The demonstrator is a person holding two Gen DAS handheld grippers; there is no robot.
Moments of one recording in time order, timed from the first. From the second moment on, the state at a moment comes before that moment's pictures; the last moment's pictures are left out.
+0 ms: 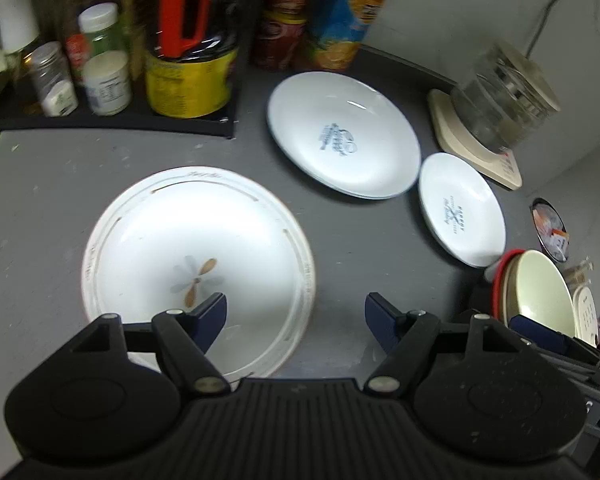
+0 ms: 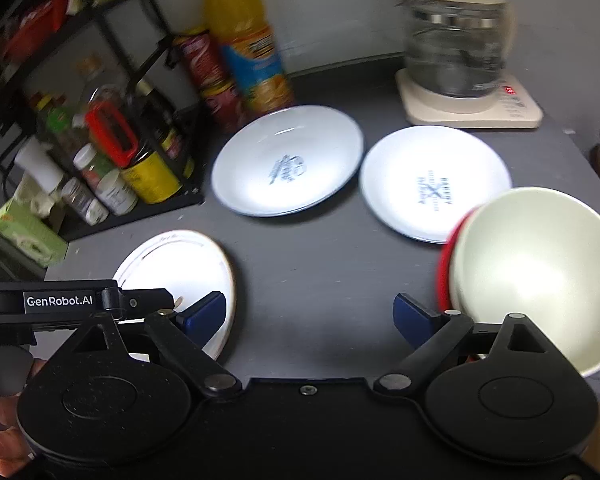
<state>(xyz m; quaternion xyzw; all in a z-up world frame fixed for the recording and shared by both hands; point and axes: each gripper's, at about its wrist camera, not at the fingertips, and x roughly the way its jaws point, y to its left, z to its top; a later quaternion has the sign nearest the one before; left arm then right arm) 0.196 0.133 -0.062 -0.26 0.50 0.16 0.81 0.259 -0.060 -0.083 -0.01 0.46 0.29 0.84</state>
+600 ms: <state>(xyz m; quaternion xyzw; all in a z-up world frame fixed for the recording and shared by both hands) 0.199 0.166 -0.078 -0.31 0.50 0.24 0.78 0.295 0.003 -0.089 -0.13 0.45 0.38 0.80</state>
